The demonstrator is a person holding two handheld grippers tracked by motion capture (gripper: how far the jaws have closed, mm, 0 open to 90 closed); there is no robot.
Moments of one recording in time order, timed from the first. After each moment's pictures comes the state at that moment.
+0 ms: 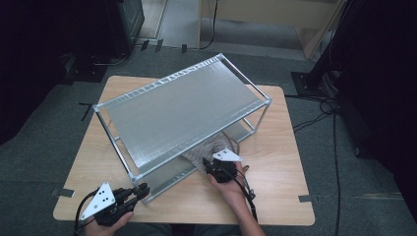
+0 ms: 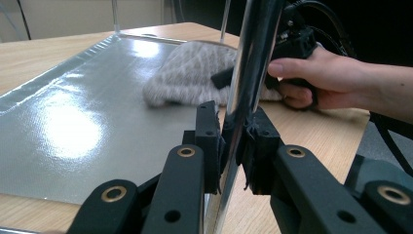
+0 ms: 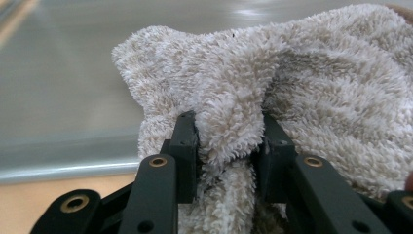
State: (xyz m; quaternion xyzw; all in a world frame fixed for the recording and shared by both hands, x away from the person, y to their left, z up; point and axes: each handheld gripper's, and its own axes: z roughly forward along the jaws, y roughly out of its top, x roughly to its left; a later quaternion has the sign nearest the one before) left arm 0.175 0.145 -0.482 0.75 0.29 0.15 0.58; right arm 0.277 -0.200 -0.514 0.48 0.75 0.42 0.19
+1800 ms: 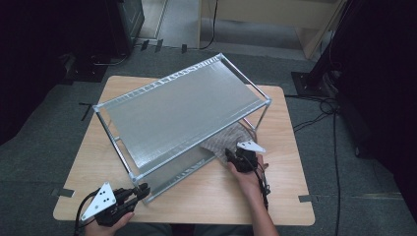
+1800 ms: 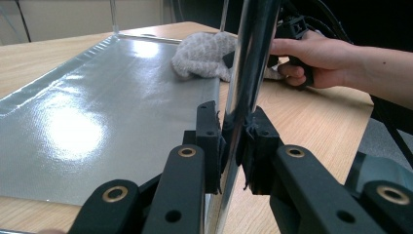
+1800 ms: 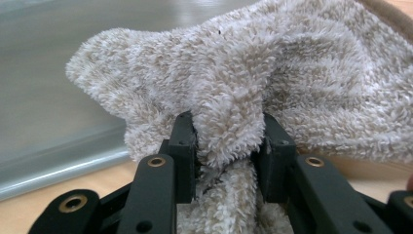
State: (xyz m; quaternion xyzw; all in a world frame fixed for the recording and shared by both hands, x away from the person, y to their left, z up) left arm 0.175 0.144 -0.481 0.75 0.28 0.15 0.57; right arm 0.302 -0.267 -0.512 0.57 0.69 0.39 0.22
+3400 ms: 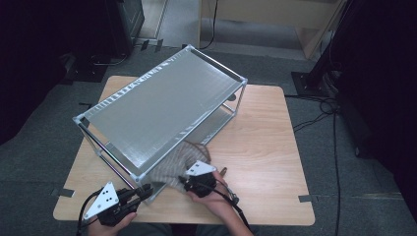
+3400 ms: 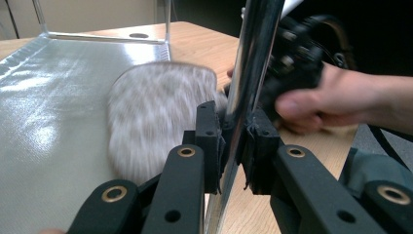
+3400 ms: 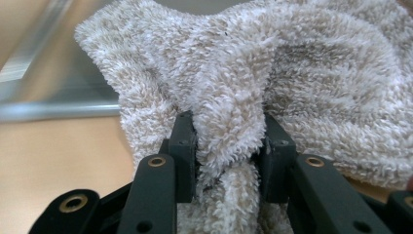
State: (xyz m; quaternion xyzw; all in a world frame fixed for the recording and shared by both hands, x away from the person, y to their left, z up) left arm 0.176 0.137 -0.483 0.75 0.28 0.14 0.58; right arm 0.249 -0.143 -0.517 0.36 0.83 0.41 0.14
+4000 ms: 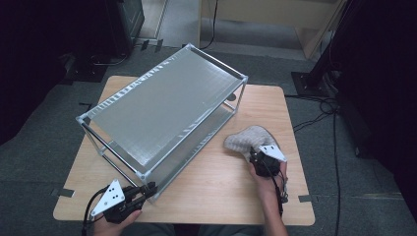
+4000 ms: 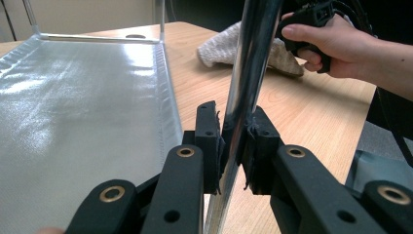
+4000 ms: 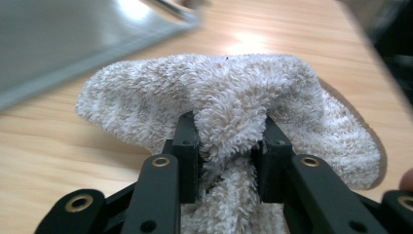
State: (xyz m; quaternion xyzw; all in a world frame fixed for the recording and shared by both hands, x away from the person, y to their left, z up) left arm 0.182 0.125 -0.482 0.75 0.28 0.14 0.58; right arm 0.273 -0.314 -0.488 0.60 0.64 0.34 0.34
